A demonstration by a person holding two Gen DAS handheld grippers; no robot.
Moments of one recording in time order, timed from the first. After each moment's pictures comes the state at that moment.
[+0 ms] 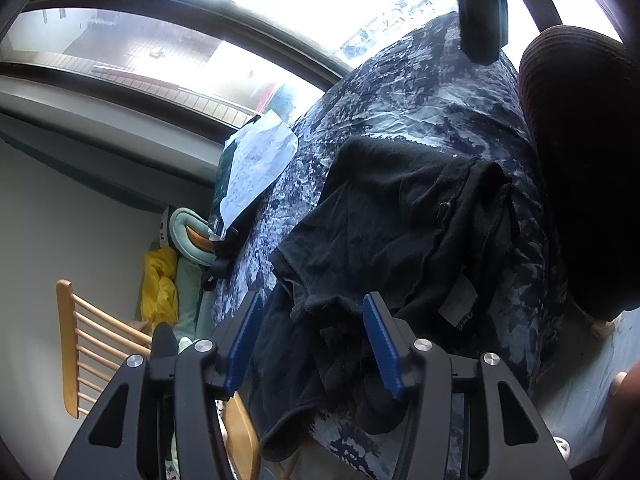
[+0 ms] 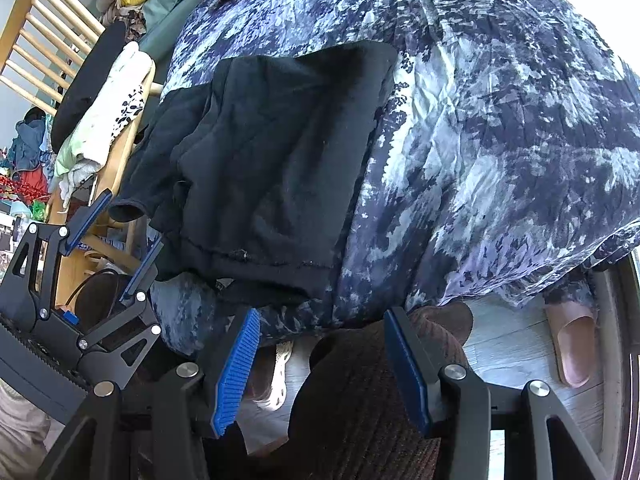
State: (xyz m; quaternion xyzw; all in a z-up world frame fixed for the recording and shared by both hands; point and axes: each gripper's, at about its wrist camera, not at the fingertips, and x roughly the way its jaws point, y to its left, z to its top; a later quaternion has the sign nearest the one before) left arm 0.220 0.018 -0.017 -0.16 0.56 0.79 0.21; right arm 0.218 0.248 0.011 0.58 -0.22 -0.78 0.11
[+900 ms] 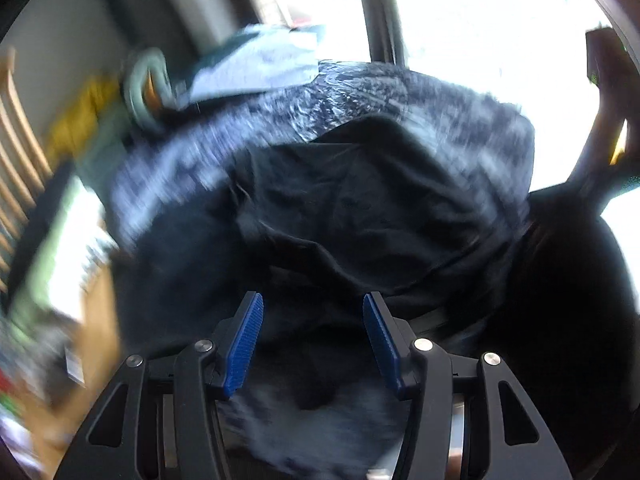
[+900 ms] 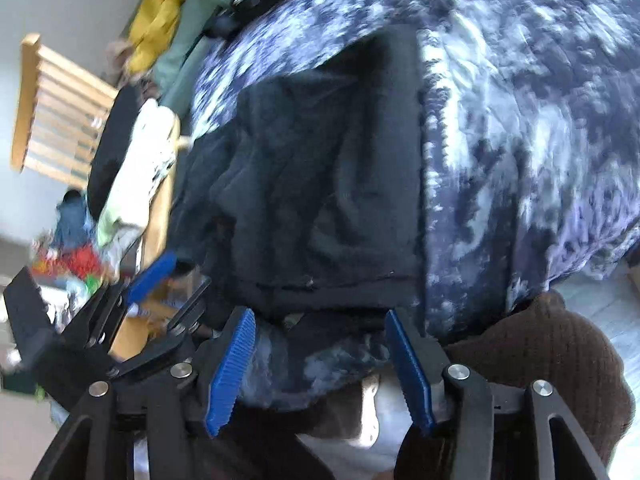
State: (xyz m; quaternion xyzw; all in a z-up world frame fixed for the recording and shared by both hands) left arm 0.144 -0.033 0.006 -0.43 0.21 0.83 0.29; right arm 0.218 0.225 -0.015 0.51 -0.35 -0.78 0.08
